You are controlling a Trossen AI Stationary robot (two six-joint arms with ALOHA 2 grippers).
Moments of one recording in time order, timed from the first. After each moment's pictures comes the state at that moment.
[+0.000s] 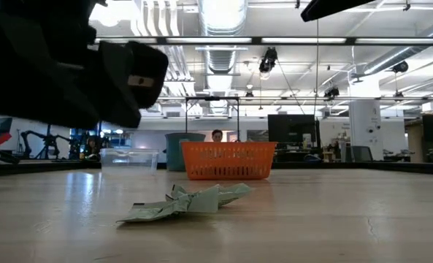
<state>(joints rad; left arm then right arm) -0.54 1.75 0.72 0.53 -0.02 0.14 0.61 1.41 1.01 -0.41 0.68 0.08</state>
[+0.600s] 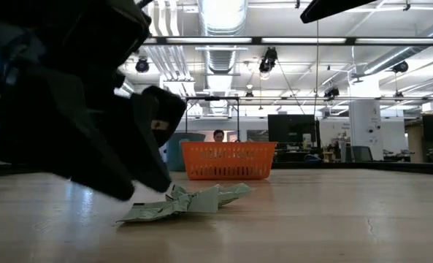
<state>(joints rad) -0.51 1.89 0.80 0.53 0.00 0.01 0.60 1.41 1.01 -0.41 0.68 0.10</state>
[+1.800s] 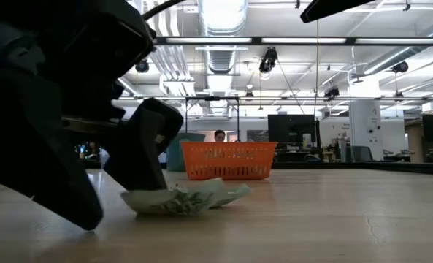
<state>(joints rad) -0.50 1.91 0.83 0.44 0.02 -0.06 0.60 1.41 1.01 -0.41 0.68 0.11</state>
